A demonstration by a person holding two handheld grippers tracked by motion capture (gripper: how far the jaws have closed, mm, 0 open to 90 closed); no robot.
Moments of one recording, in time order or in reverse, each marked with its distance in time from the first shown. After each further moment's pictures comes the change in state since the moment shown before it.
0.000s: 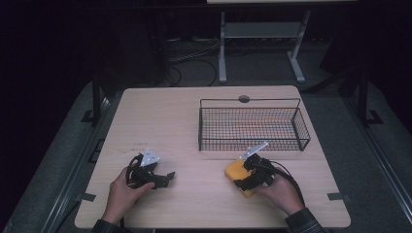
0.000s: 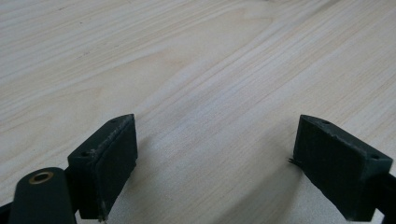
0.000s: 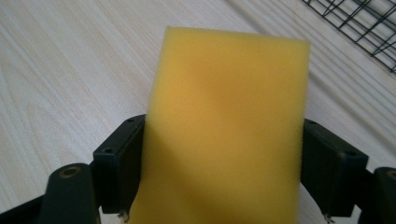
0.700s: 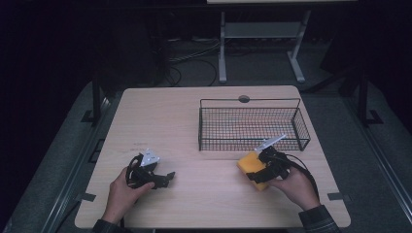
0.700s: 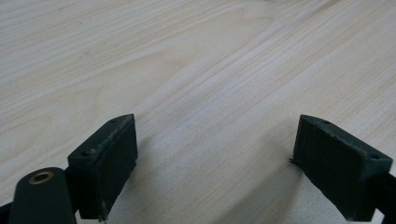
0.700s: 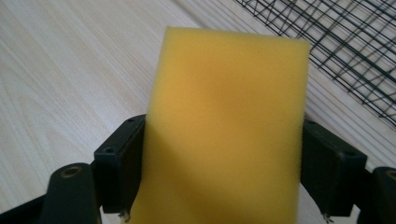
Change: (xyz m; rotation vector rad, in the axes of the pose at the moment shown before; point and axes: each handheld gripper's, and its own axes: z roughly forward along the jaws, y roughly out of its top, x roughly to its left) left arm 0.000 0.000 0.000 -0.002 0.000 -0.002; right arm -0.029 -0.007 -0.035 -0.014 -0.021 0.040
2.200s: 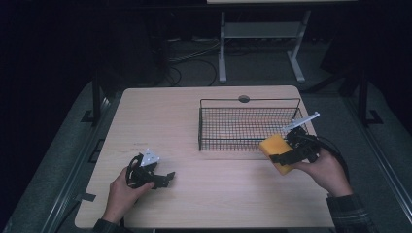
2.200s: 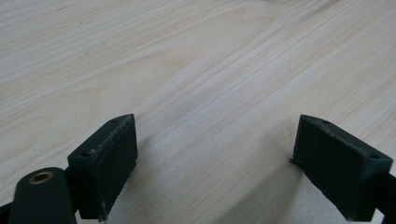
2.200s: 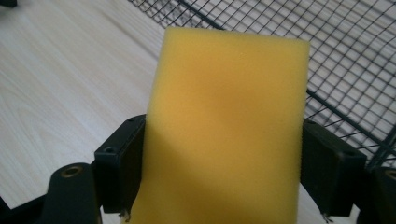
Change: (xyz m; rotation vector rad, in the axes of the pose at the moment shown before) left arm 0.000 0.000 0.000 0.004 -0.001 0.001; right arm -0.046 0.007 -0.074 -0.033 -0.065 0.074
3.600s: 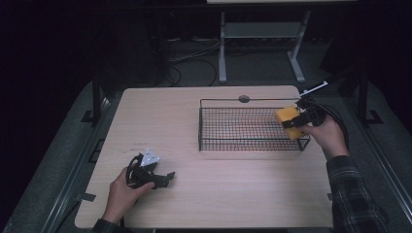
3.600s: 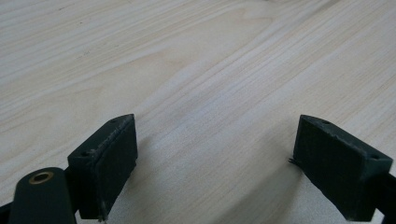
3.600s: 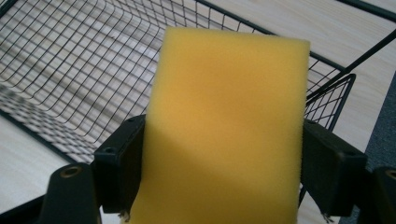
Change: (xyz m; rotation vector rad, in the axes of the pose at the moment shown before) left arm 0.000 0.000 0.000 0.001 0.000 0.001; right arm -0.113 0.045 0.028 -0.002 -0.122 0.157
